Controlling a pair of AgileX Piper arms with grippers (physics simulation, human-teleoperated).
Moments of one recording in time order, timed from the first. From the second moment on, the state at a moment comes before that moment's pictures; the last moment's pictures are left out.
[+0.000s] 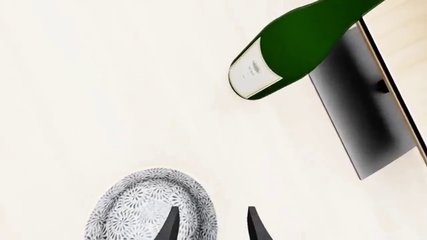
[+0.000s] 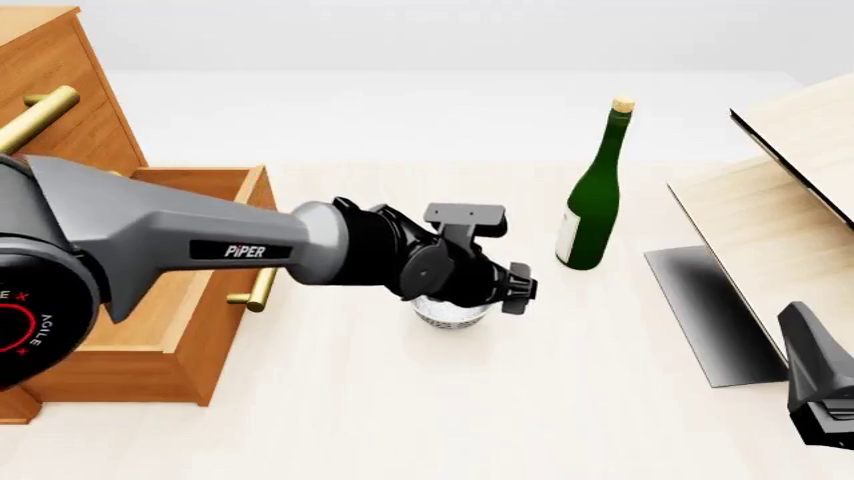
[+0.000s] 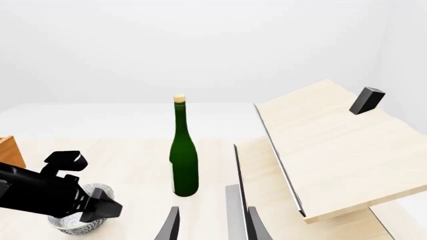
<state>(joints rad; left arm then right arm) -0.82 2.04 -1.31 0.18 -0.46 0.00 0.01 0.00 -0.01 0.00</state>
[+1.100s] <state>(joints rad) -0.81 2.09 -1.33 0.17 -0.49 0.00 0.01 0.00 -0.01 0.00</state>
